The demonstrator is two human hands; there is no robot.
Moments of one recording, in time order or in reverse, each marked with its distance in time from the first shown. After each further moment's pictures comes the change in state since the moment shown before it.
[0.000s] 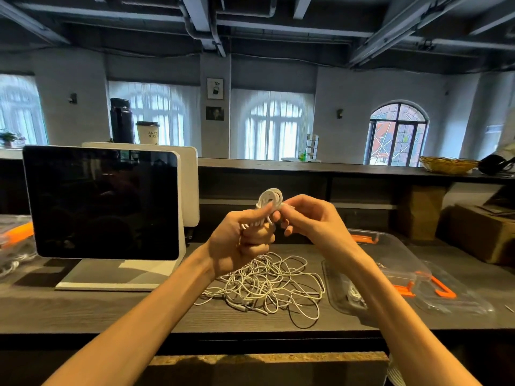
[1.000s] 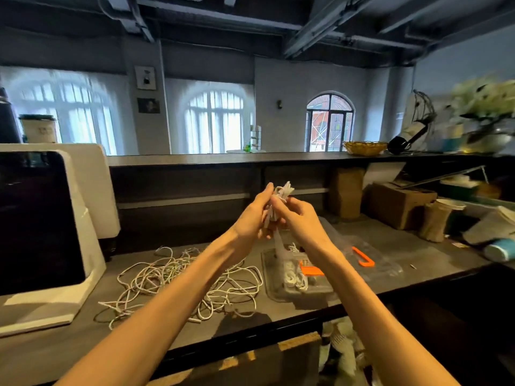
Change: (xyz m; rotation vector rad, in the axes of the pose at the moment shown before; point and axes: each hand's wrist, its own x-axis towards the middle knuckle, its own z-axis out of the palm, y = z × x) left_hand 0.126 -0.071 0.087 0.469 0.110 -0.016; right_hand -0.020 0.046 -0.094 -0.086 0.391 0.217
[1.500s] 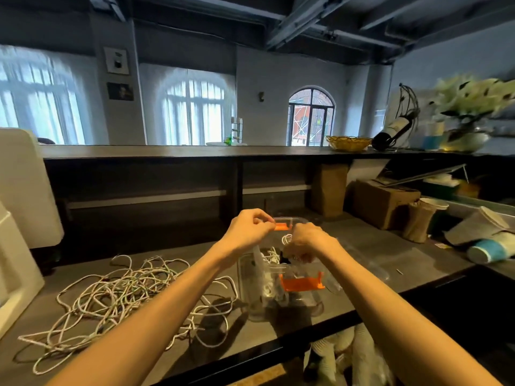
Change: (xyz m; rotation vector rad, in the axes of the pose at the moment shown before) left_hand 0.096 -0.059 0.011 0.425 0.085 -0.020; right_hand 0.088 0.075 -0.077 -1.210 -0.188 0.539
